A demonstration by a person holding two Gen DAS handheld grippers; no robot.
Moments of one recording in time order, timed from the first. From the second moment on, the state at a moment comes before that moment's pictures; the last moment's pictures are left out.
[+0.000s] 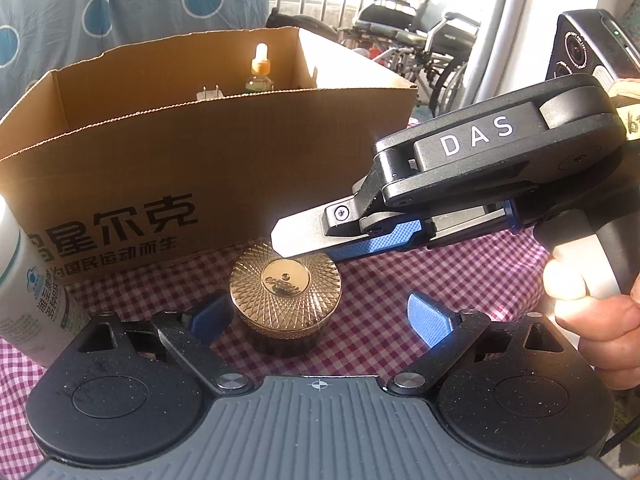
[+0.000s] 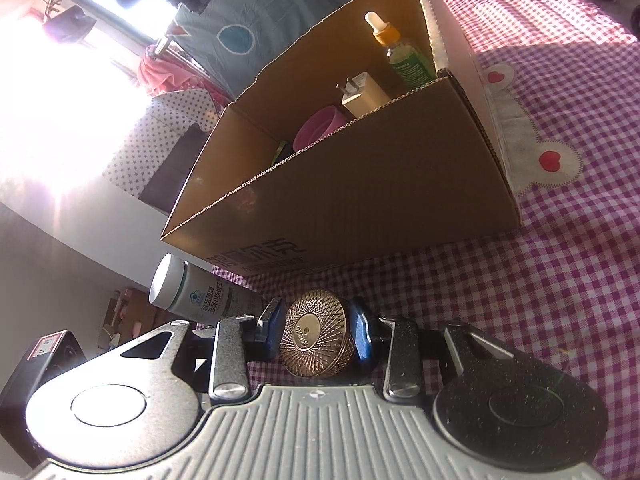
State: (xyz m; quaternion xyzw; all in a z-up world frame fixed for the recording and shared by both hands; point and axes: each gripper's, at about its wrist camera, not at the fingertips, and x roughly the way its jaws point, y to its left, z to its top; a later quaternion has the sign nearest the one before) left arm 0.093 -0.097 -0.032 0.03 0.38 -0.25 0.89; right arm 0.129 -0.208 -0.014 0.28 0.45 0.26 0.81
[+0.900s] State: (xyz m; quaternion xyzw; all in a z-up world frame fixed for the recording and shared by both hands) left arm 0.102 -0.099 -0.032 0.05 0.38 -0.23 0.90; right arm 0.120 -0.208 -0.022 0.28 0.45 0.24 0.82
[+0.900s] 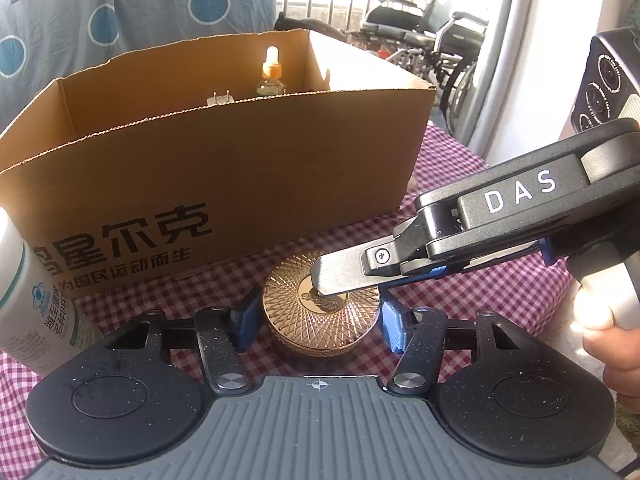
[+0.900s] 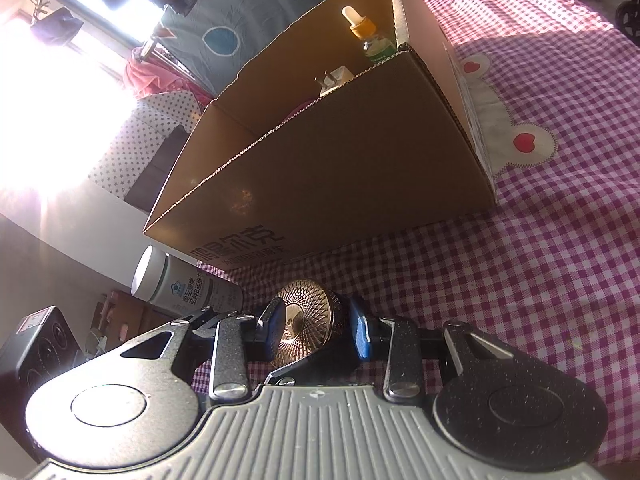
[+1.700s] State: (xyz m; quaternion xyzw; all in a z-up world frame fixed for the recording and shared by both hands) left arm 0.176 -0.082 0.083 -0.03 0.32 -0.20 0.92; right arm 0.187 -0.180 0.123 0.16 0.37 0.29 0.87
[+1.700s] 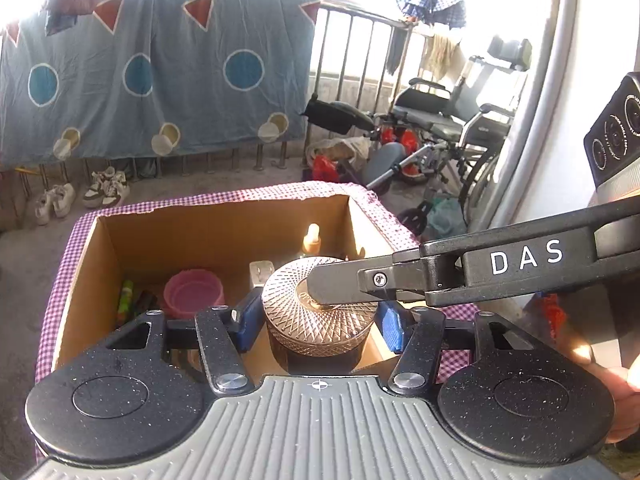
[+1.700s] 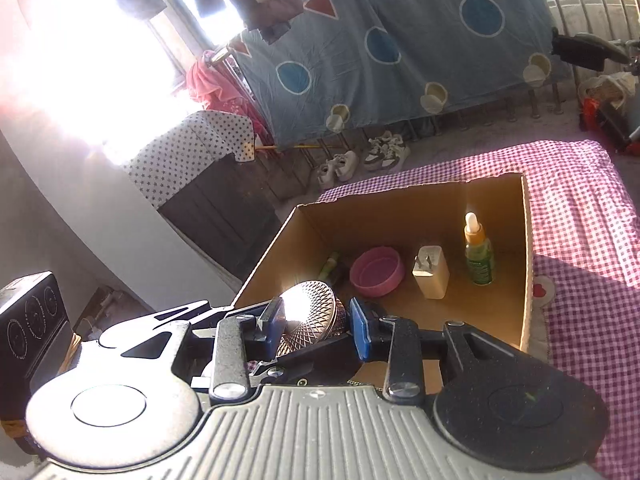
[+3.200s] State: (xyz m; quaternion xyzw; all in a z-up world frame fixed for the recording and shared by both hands) left arm 0.144 -0.073 0.078 -0.05 0.34 -0.20 0.92; right arm 0.126 -0.224 0.108 0.23 0.32 0.25 0.89
